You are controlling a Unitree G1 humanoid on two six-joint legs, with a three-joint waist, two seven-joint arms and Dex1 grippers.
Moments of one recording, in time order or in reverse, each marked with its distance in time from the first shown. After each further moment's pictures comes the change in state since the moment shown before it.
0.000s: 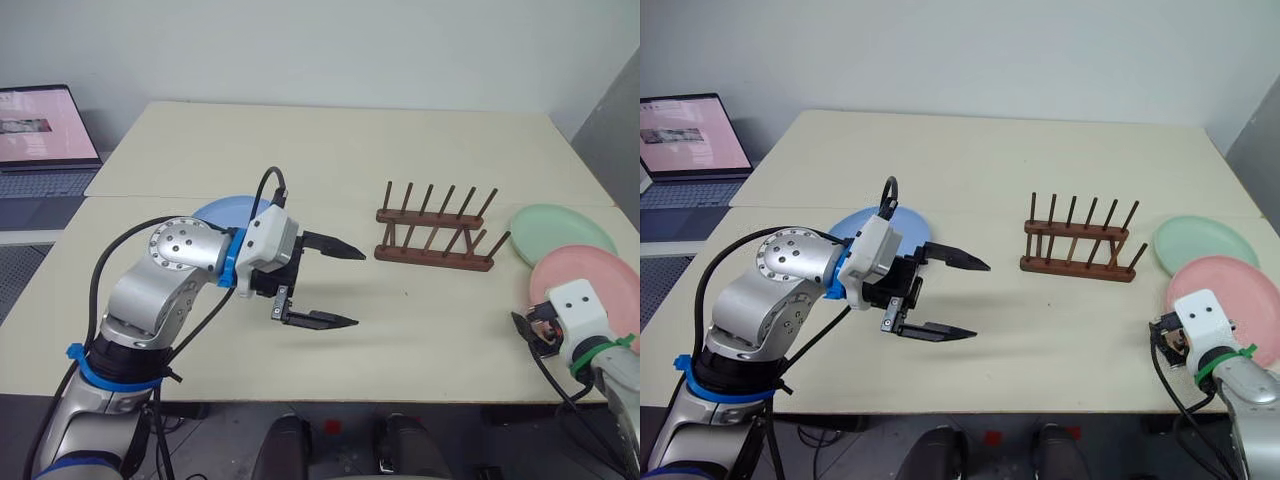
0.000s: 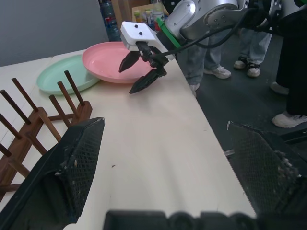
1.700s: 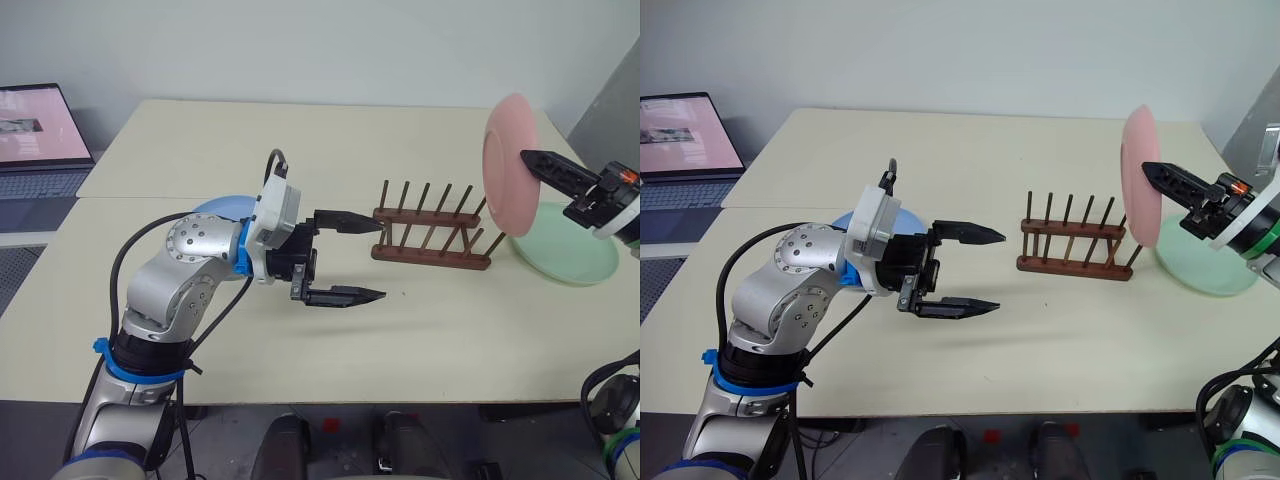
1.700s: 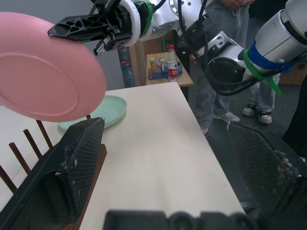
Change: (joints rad) left arm -0.040 -0.114 0.029 0.011 -0.108 0.047 0.132; right arm -0.823 -0.080 -0.391 0.389 1.077 0.518 0.084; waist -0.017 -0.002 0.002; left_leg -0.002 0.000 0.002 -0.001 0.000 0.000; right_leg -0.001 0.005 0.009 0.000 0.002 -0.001
